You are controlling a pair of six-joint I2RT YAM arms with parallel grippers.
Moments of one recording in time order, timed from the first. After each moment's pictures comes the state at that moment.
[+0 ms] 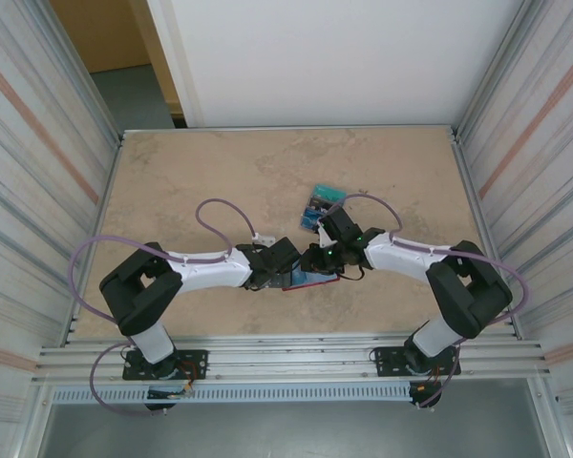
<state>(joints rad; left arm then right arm) -0.96 1.69 0.92 -0.53 -0.35 -0.86 0.66 1.56 0.80 -0.28 -0.39 0.70</state>
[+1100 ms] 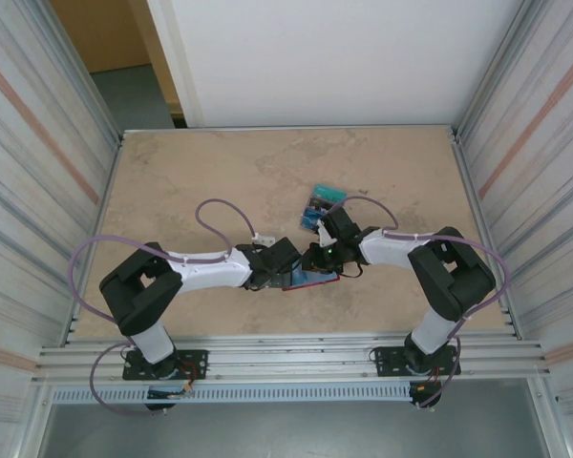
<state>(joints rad) -0.96 1.69 0.92 -0.53 -0.35 -0.87 0.61 1.68 0.80 -0.19 -0.45 0.67</state>
